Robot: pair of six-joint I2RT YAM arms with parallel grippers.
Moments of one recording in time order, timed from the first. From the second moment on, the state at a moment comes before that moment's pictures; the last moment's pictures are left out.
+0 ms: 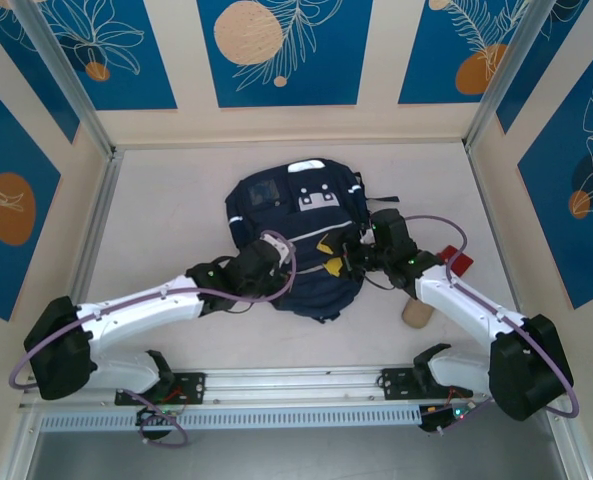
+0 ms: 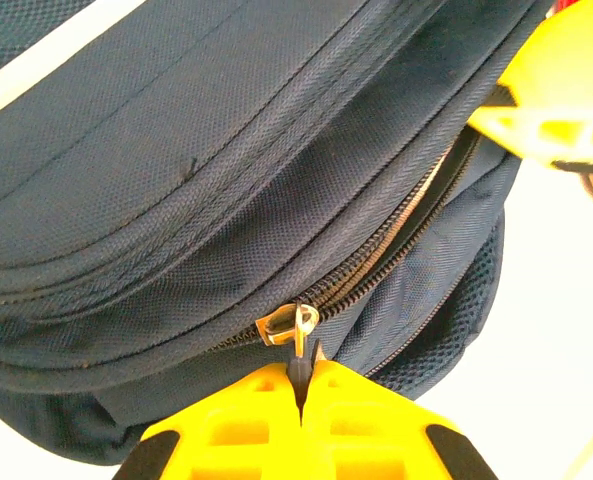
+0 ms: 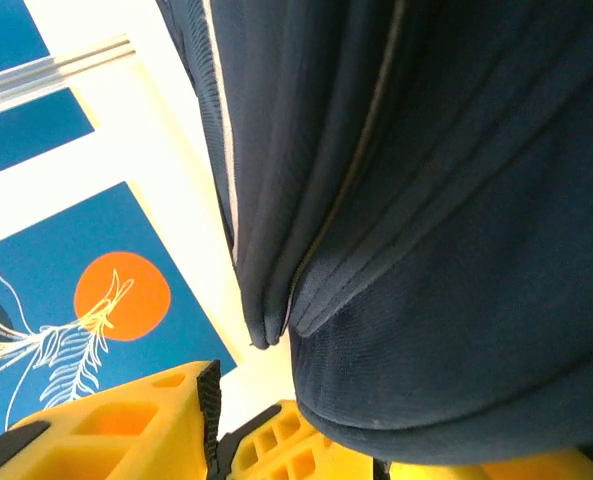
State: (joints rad) left arm -0.98 1.30 0.88 -0.38 -0.08 -0.47; right arm 0.47 1.17 0.67 -0.14 -0.55 1.53
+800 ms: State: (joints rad) left arm -0.91 1.27 0.89 -0.52 -0.12 -0.42; right arm 0.53 1.18 0.82 -0.42 -0.37 1.36
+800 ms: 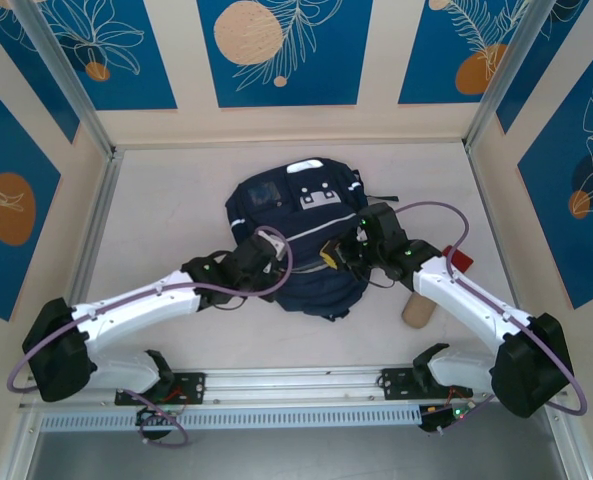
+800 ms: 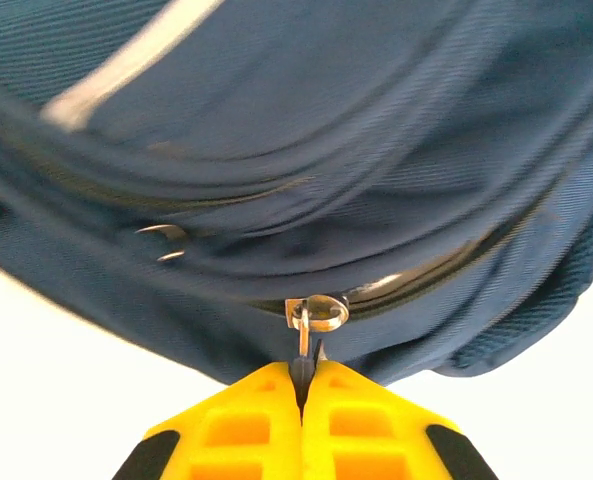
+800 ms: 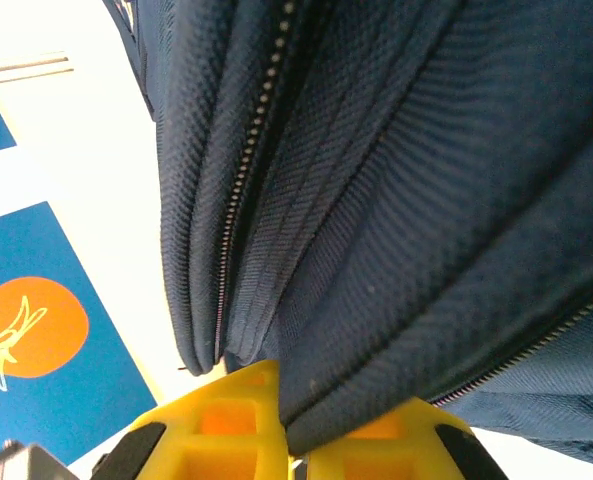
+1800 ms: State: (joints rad) left arm -0.42 1.46 0.94 -0.47 -0.03 -0.24; right arm 0.56 1.41 0.95 -0.40 -0.48 1.25
